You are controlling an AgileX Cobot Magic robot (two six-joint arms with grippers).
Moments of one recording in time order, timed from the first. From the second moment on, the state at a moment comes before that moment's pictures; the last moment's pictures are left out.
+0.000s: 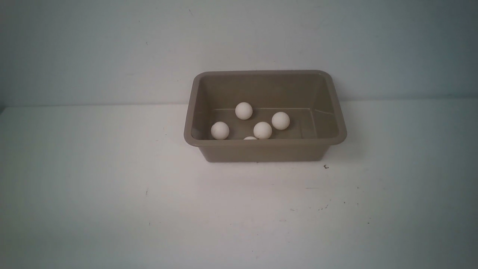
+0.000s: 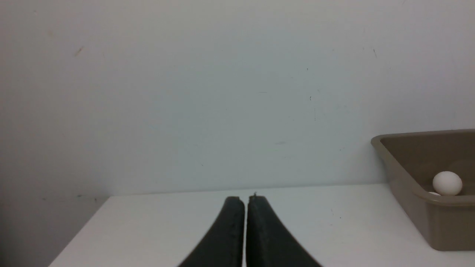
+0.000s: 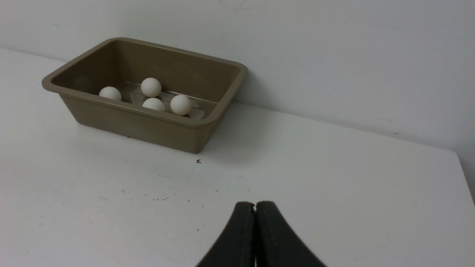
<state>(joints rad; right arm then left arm) 0.47 0.05 -0.66 -0.26 1.08 0.11 0.06 -0.01 0.03 -0.60 -0.04 0.62</state>
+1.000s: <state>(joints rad) 0.47 0.05 -0.66 -0.26 1.08 0.11 0.06 -0.01 0.03 -0.15 0.22 0.13</state>
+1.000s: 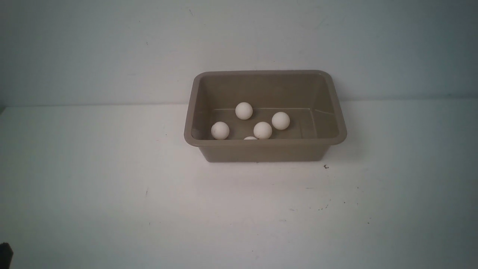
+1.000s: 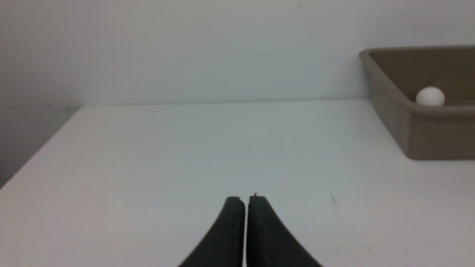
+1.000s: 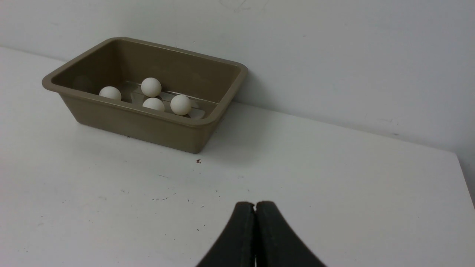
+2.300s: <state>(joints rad) 0.31 0.05 -0.61 -0.27 0.70 0.20 0.06 -0.01 0.03 -0.16 0.37 0.12</state>
